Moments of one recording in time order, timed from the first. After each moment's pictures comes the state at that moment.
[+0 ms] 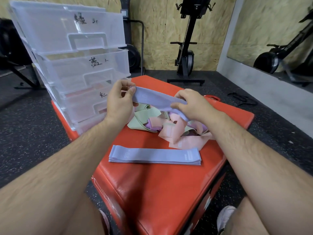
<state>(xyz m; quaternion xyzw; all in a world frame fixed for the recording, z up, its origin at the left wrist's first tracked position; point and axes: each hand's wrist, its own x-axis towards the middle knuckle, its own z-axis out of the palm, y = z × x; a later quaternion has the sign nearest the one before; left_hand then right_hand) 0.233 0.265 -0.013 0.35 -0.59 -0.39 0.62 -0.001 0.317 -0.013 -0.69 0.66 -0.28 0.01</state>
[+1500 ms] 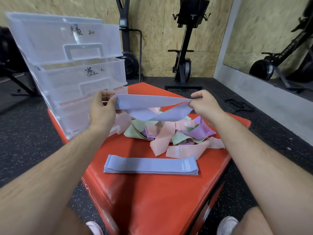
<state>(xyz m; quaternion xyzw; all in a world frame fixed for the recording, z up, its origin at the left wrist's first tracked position) 0.258 0.230 -0.026 0.41 -0.54 -0.36 0.64 -0.036 0.317 -0.003 -0.45 0.70 -0.52 0.19</state>
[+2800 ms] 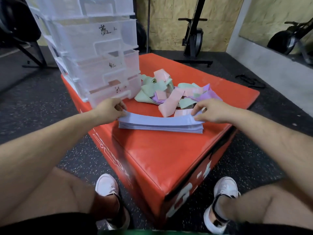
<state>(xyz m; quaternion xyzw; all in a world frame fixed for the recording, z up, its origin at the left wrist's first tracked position) 0.338 0.270 -0.097 0.52 -0.79 -0.26 0.19 -0.013 0.413 -0.062 -0.64 0.74 -0.14 0.18</state>
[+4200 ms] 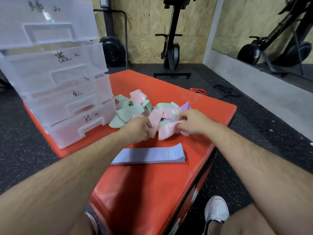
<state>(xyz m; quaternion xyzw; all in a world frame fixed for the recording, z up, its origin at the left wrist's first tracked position) 0.167 0.257 -0.100 0.40 -0.88 -0.23 0.14 -0.055 0.355 -0.067 -0.61 0.77 -0.15 0.11</state>
